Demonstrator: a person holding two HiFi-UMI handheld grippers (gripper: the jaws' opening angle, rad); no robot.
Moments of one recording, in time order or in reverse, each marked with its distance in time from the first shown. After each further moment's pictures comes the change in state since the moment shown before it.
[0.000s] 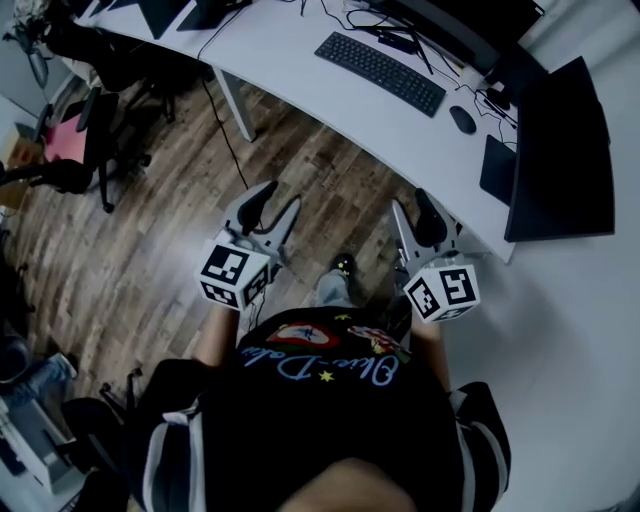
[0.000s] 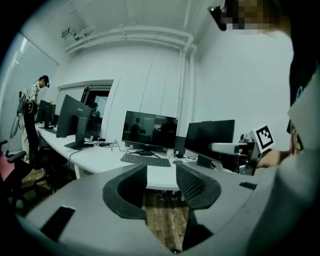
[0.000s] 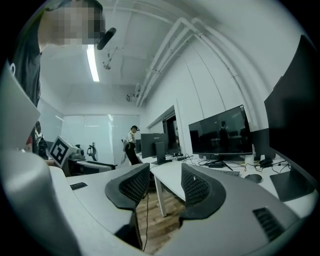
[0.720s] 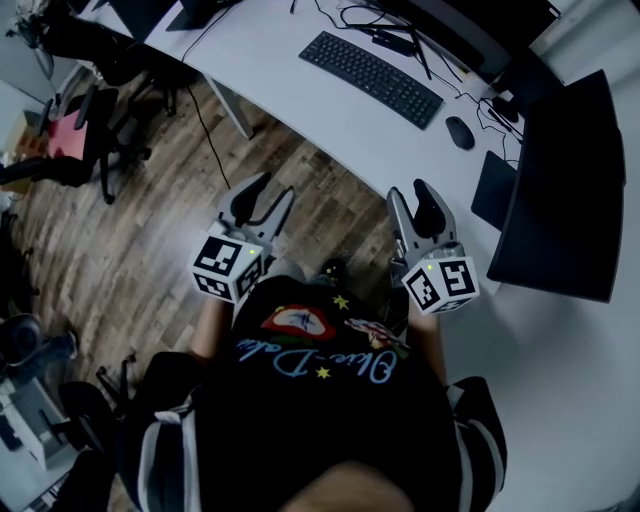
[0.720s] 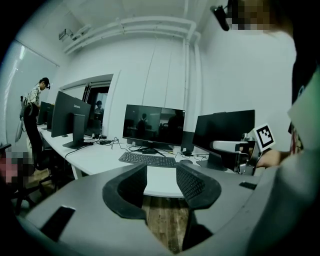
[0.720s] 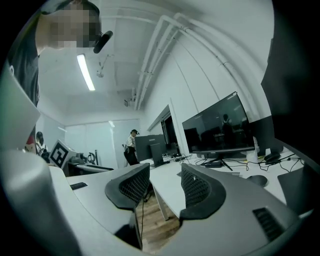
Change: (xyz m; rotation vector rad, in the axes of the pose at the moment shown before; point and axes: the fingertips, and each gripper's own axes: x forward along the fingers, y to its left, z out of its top) left arm 0.110 -0.006 0.008 -0.001 0.065 0.080; right arm 0.049 -0.119 -0.002 0.084 -0.011 0.061
